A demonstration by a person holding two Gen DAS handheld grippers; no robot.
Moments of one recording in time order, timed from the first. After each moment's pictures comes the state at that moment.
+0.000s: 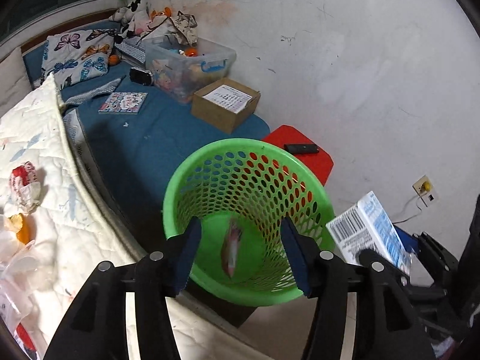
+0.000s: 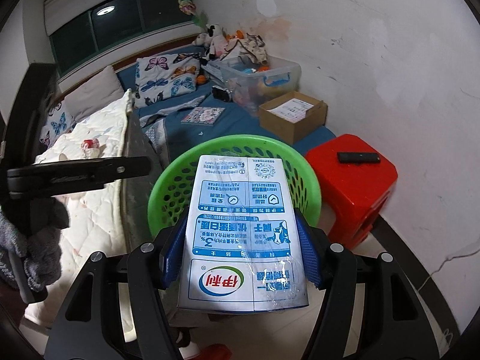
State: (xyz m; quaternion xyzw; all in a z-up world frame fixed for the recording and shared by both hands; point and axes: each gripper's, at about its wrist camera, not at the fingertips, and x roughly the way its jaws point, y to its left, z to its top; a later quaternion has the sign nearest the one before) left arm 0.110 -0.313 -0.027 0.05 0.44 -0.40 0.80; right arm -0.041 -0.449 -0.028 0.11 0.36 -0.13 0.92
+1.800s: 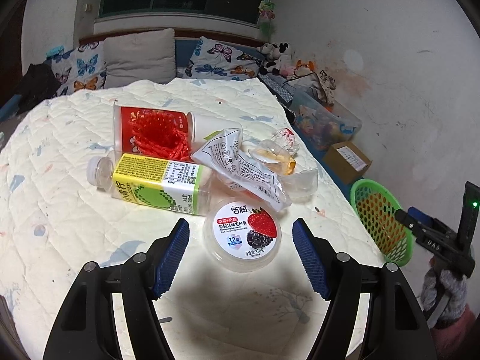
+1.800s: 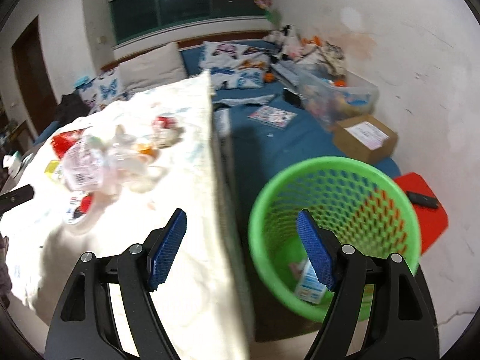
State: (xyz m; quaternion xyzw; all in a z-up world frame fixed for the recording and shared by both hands) left arm 0.062 0.006 -0.016 -0.07 0.39 -0.15 0.91; right arm 0.046 -0.327 -0.033 0.03 0.36 0.01 0.93
